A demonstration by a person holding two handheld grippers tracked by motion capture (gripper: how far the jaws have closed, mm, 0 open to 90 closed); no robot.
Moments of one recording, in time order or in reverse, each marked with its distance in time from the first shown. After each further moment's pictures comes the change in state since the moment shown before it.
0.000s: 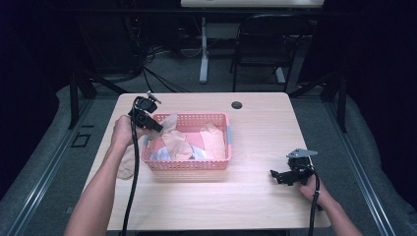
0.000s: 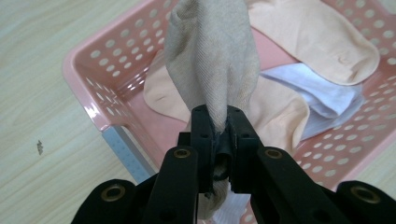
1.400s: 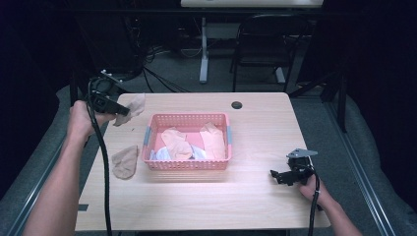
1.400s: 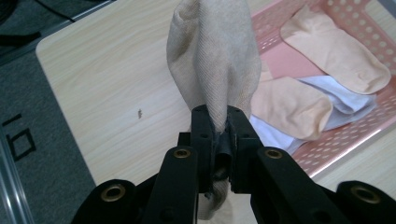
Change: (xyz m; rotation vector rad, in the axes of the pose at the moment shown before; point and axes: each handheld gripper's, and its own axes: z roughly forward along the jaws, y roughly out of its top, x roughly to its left) left arm 0.042 -0.030 -0.103 -0.089 0.131 -0.095; right arm 0.000 0.000 0.000 0.003 -0.002 -0.002
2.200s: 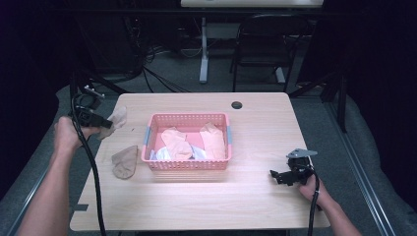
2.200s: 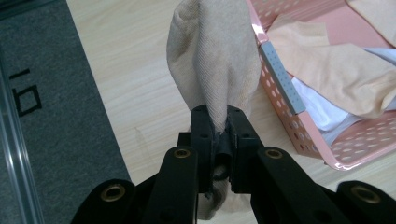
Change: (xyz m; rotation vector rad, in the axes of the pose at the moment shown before) left arm 0.038 -0.053 0.023 0.062 0.044 -0.126; right arm 0.000 0.000 0.000 0.001 0.006 -0.006
